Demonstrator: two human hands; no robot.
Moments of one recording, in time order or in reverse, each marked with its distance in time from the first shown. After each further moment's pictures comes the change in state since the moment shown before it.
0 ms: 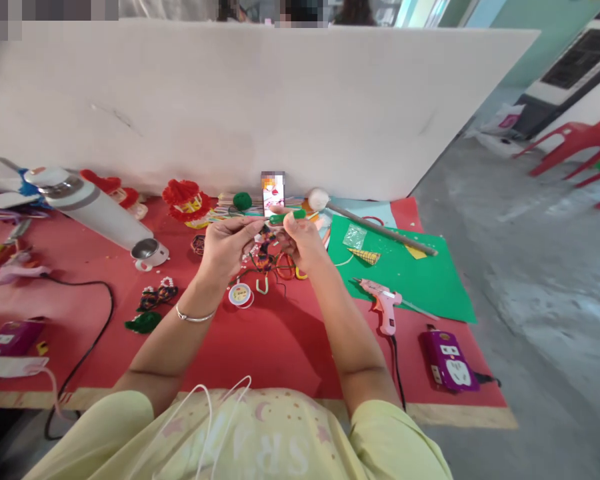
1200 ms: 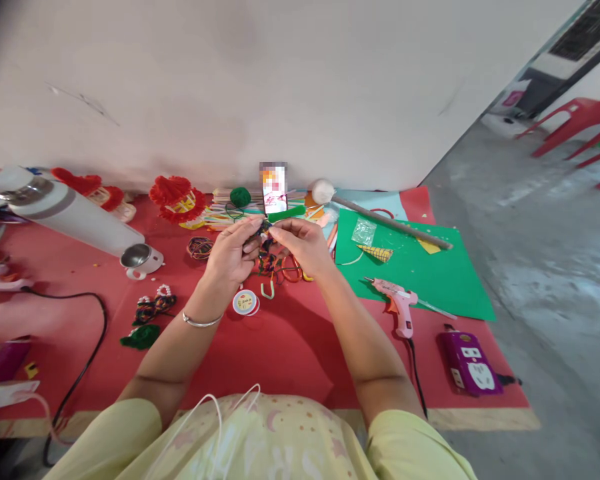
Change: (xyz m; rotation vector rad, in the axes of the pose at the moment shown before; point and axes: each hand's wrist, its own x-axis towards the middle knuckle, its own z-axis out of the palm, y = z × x) left_hand 0.018 -0.020 -0.009 -0.379 0.041 -0.378; right_hand 0.005 0.009 0.016 0.134 0.100 0.216
